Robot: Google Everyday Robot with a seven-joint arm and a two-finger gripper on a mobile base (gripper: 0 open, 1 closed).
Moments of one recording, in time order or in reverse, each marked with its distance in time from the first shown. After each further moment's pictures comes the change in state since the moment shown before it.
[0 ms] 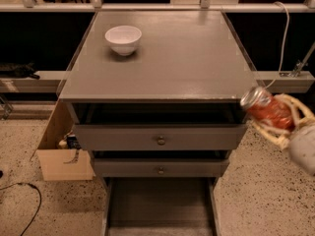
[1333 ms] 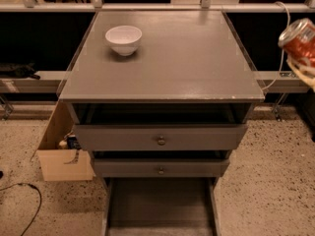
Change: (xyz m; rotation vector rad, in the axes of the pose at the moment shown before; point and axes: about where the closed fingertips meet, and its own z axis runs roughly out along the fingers) arm -0.034 -0.144 0.022 0.274 0.009 -0.112
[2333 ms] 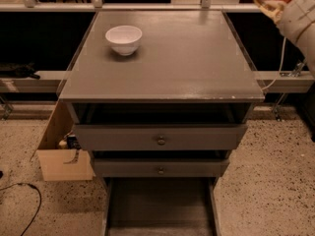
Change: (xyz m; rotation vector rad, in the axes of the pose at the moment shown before) arm -0.064 -0.023 0.148 0.043 -0.082 -0.090
